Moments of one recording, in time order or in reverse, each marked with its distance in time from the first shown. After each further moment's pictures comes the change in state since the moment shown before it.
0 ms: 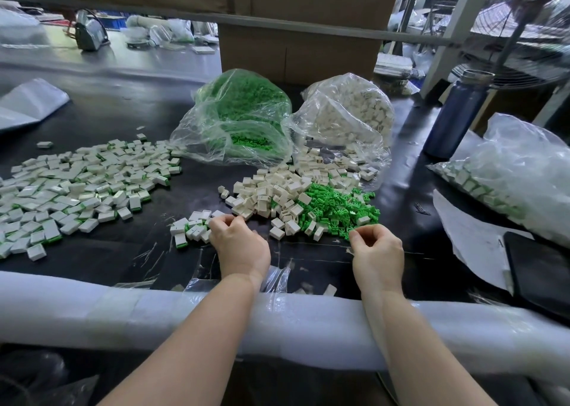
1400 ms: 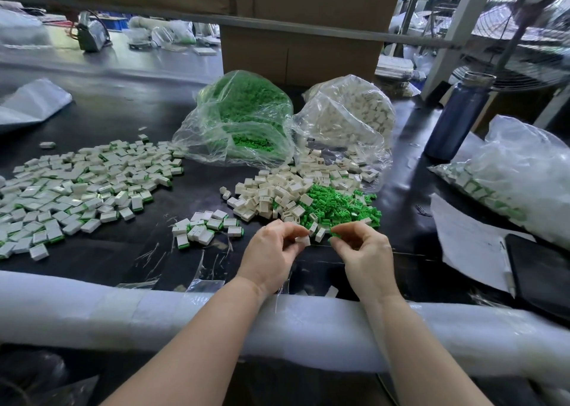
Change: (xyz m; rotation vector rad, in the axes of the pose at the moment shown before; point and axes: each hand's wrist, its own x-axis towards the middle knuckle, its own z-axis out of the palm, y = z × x) left_hand -0.009 0.001 0.005 -0.171 -0.387 0.435; right_hand -0.010 -0.012 -0.002 0.083 -0.234 -0.189
